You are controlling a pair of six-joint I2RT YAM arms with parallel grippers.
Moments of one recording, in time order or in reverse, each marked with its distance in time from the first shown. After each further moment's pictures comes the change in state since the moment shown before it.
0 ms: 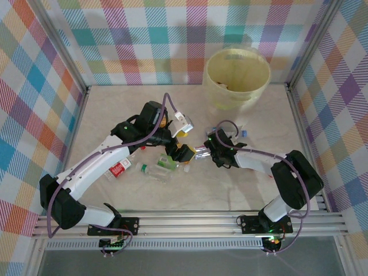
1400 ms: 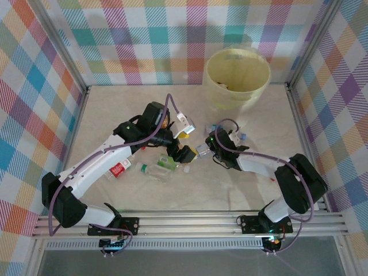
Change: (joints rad) left arm -0.012 0.016 0.000 -0.001 0.008 -0.003; right arm 0.006 -0.090 -0.049 0.153 0.103 -0.188
